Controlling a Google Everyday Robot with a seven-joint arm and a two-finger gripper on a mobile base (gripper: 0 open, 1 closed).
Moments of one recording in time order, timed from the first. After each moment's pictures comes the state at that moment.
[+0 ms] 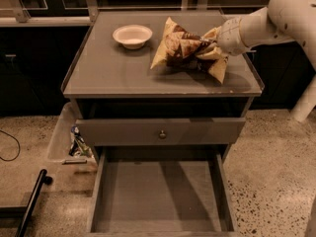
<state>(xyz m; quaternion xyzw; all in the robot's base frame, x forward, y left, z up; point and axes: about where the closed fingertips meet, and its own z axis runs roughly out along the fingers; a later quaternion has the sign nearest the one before) 0.730 -0.173 0.888 -0.67 0.60 0.00 0.45</state>
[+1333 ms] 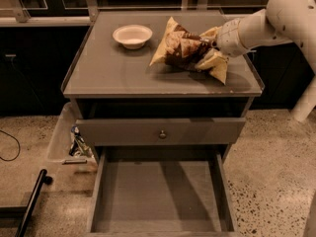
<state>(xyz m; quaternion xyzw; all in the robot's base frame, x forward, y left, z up) 0.730 -0.172 0.888 -0.67 0.60 0.00 0.45</state>
